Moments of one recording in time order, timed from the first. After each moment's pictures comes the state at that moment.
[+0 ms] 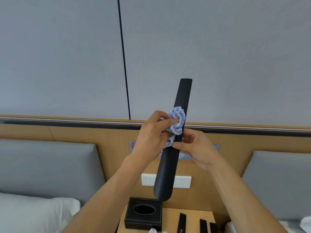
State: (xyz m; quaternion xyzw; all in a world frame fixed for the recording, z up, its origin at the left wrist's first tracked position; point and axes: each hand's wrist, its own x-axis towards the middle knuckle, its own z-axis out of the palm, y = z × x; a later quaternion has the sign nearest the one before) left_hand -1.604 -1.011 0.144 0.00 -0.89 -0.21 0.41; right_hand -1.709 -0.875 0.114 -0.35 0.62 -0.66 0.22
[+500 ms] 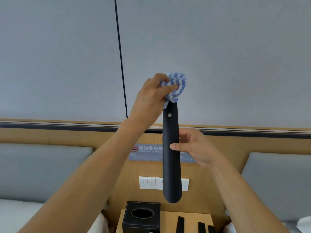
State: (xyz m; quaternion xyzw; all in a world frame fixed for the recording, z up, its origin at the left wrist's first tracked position) left_hand -1.635 -1.031 0.226 -0.04 -0.88 -0.07 0.47; right_hand -1.715 -0.869 0.130 -0.40 0.67 -0.58 0.23
